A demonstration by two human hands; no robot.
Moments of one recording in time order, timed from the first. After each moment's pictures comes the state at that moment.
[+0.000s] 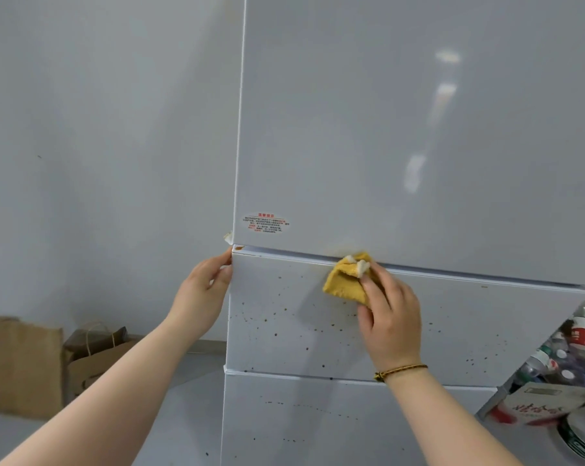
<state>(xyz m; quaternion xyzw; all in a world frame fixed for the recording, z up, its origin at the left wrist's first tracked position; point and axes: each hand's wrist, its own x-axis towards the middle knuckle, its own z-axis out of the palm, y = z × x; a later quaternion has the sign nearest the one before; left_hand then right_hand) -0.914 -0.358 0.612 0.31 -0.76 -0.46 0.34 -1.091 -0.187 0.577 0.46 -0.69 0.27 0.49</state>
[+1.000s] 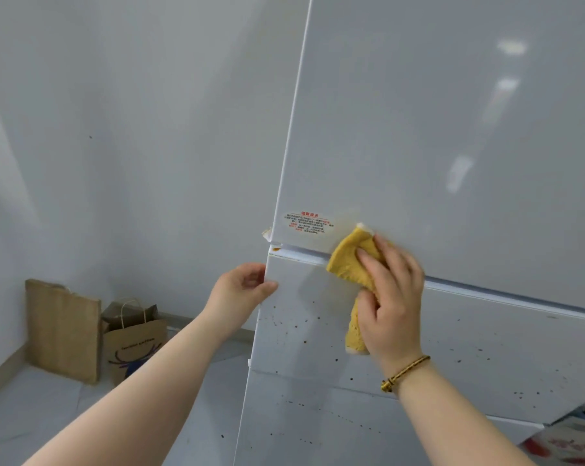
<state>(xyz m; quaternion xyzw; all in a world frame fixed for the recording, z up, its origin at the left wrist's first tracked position) -0.916 -0.373 0.592 0.29 -0.69 -0.57 0.33 -1.058 -0.242 0.605 0.51 -0.64 0.40 0.41</state>
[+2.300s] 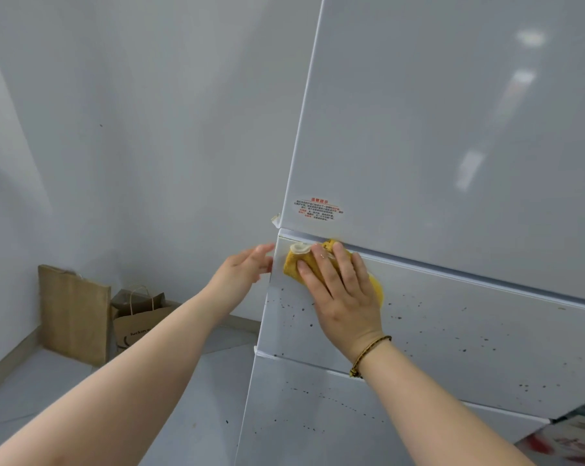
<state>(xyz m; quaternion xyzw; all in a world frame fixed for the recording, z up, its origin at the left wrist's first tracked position) -0.915 -0.383 0.594 0.28 -0.69 -0.60 0.28 -1.060 -0.278 0.558 0.59 -0.59 0.14 0.54</state>
